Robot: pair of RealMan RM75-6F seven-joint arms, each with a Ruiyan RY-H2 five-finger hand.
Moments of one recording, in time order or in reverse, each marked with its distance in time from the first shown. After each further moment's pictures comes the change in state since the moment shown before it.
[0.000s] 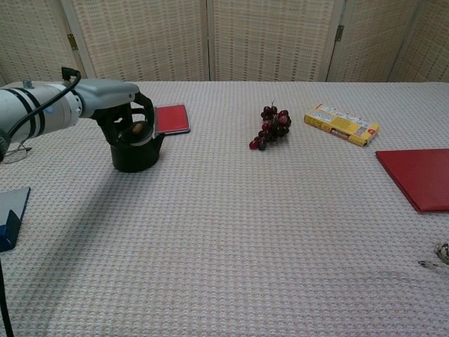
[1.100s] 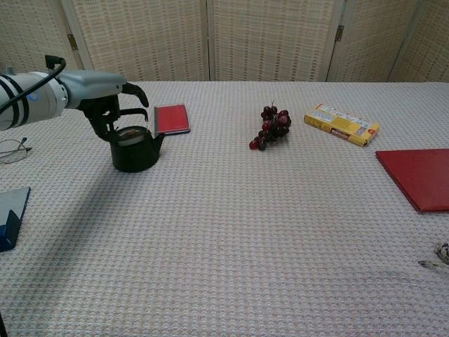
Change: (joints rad) left arm -0.016 0.097 0.047 -0.135 -0.081 0.071 0.011; right arm -0.003 0.000 0.003 0.000 -0.001 -0.002 0.000
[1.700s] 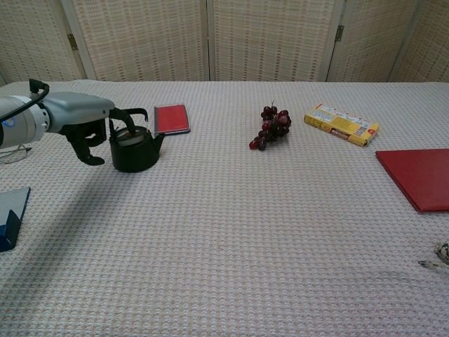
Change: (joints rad) left arm 0.035 0.011 0.079 -0.027 0.038 0.000 0.006; right arm 0.003 0.000 0.001 0.001 -0.001 -0.004 0.002
